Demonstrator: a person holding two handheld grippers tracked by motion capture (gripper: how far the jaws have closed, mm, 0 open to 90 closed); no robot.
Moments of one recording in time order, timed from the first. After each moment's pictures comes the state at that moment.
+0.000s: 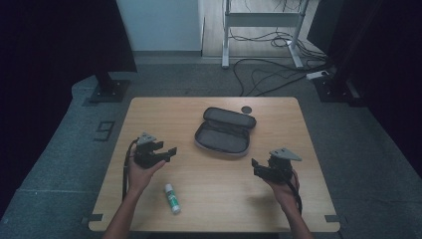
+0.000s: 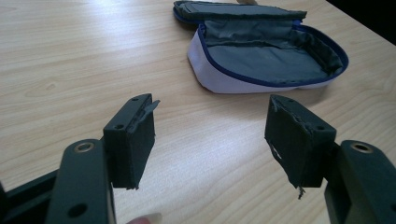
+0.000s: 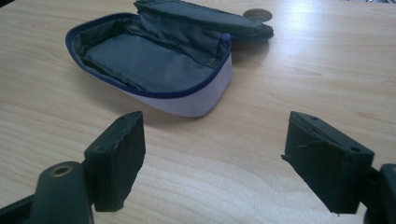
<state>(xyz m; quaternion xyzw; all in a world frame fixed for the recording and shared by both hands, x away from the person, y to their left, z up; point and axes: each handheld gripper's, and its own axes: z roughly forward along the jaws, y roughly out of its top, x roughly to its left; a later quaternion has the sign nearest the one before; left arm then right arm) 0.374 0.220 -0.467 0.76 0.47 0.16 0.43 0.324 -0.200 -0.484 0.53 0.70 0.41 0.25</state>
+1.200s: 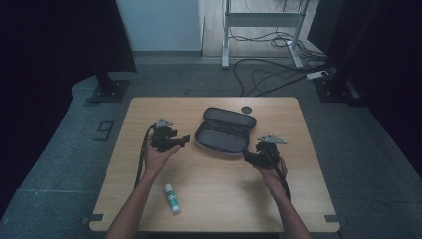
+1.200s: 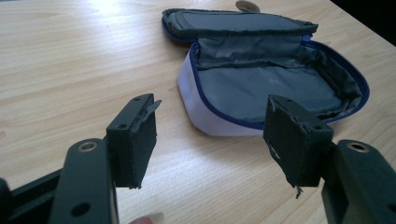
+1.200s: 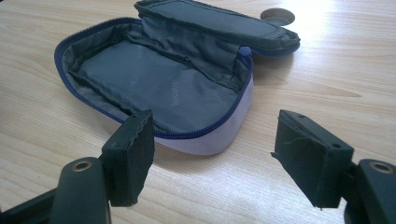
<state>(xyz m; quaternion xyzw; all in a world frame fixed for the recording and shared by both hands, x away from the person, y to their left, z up) 0.429 0.179 -0.468 0.76 0.46 0.14 0.42 0.374 -0.173 -0.487 0.54 0.71 0.39 0.23</state>
